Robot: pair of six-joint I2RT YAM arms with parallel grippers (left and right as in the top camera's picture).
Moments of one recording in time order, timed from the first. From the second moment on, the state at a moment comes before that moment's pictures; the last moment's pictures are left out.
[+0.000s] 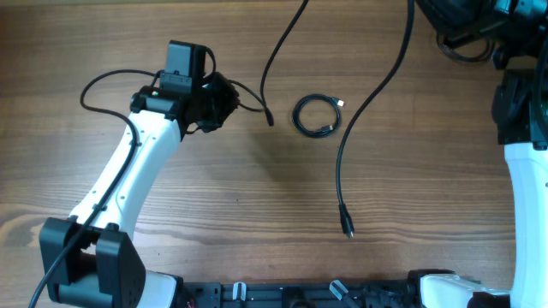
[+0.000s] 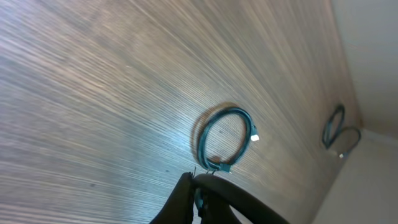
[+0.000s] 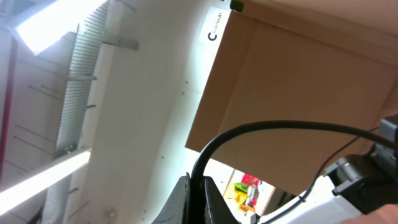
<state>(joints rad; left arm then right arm) -0.22 1.61 1.26 -0.66 0.28 -0.99 0.02 1.42 1.71 0.50 -1.20 2.03</state>
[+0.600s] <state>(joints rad) -0.03 1.61 1.27 -0.82 0.13 -0.97 -0.02 1.44 1.72 -0.53 -0.64 0.78</state>
